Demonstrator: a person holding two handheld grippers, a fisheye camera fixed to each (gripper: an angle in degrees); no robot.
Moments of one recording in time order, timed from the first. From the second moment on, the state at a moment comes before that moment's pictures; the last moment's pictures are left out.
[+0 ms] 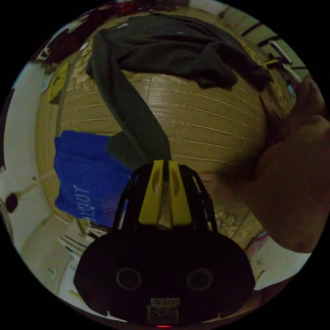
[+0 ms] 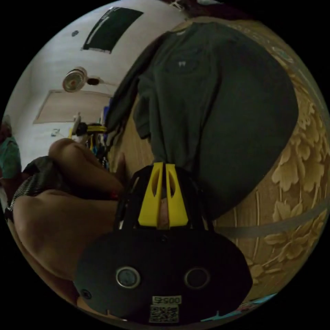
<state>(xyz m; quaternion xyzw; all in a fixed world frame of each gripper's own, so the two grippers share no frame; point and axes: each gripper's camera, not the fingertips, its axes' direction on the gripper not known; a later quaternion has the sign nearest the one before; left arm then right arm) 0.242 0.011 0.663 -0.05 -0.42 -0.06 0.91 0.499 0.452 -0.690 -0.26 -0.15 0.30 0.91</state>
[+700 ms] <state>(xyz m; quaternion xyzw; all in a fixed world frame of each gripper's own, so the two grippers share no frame) 0.302 -0.226 0.772 -0.10 -0.41 0.23 0.88 0.547 0.492 -0.716 -0.11 -0.17 0.40 0.89</state>
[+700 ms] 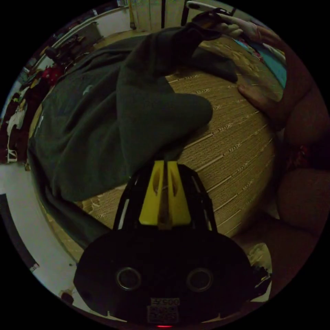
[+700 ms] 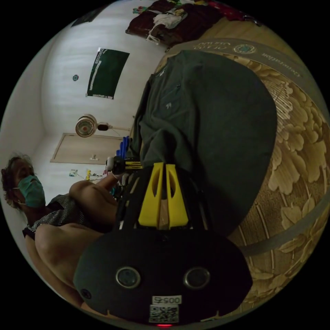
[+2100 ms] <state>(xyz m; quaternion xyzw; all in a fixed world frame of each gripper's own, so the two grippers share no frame) 0.441 -0.435 0.814 -0.08 -0.40 0.08 0.91 0.517 0.450 -0.599 -0.27 0.01 0.23 0.94</state>
